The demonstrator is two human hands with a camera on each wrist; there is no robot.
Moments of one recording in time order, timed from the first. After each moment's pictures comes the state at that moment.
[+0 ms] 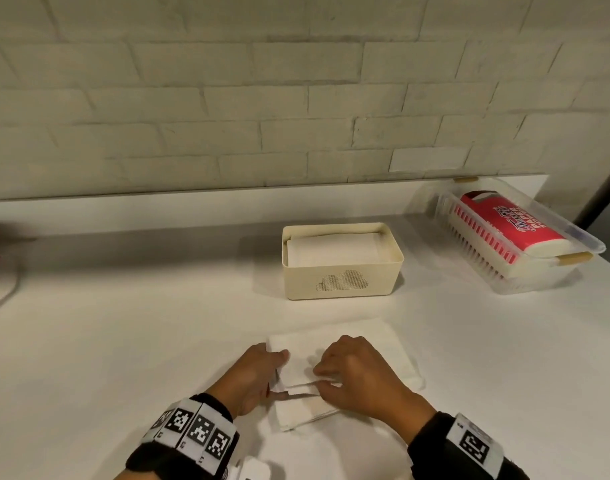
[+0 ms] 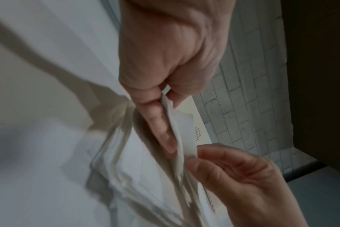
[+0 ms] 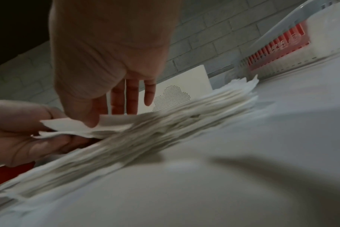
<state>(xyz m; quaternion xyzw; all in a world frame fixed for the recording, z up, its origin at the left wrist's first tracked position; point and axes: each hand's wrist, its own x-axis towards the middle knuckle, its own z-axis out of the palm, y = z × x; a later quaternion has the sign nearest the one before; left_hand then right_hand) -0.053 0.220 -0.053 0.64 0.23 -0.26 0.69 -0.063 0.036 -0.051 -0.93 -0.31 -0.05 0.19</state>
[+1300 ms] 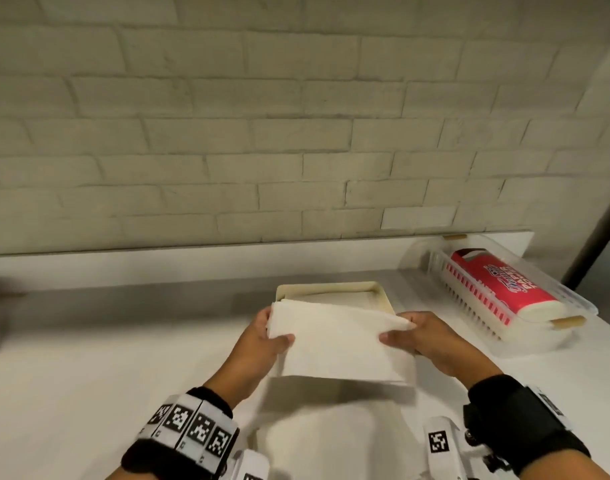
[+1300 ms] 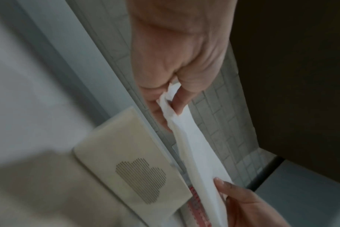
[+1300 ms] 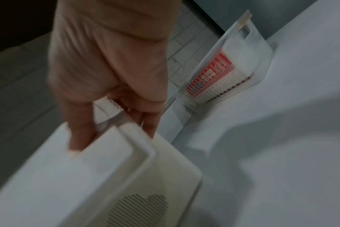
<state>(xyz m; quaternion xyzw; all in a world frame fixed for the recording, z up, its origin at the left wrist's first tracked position) 0.013 0.208 0.030 0.72 0.04 -0.06 0.69 0.030 -0.058 0.046 -0.84 0.04 0.11 0.54</state>
